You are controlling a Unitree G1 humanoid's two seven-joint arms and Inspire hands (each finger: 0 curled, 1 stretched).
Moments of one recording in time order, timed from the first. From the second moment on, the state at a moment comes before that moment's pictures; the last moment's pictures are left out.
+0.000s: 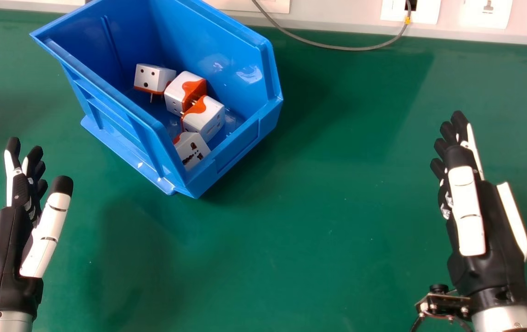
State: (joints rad) left arm 0.18 0.27 0.34 0.37 -0.12 -0.62 -0.19; right arm 0.33 -0.05 -0.04 -0.18 0.06 -0.23 0.11
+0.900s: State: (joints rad) left arm 0.19 0.27 0.34 0.36 -0.12 -0.61 -0.21; right arm 0.33 -0.05 -0.04 -0.17 0.04 -0.24 0.09
